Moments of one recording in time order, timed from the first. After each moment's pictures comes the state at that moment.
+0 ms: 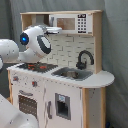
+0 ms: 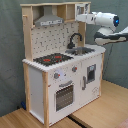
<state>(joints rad) -0.80 -0.69 0.93 -2.21 -0.09 3.42 -1.72</state>
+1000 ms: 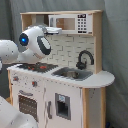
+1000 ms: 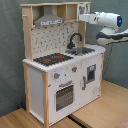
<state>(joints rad) -0.71 -0.70 0.86 -2.26 -0.09 3.44 -1.74</state>
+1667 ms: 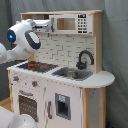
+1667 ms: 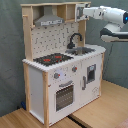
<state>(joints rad) -0.64 -0.84 0.80 -2.24 -0.08 3.38 -1.72</state>
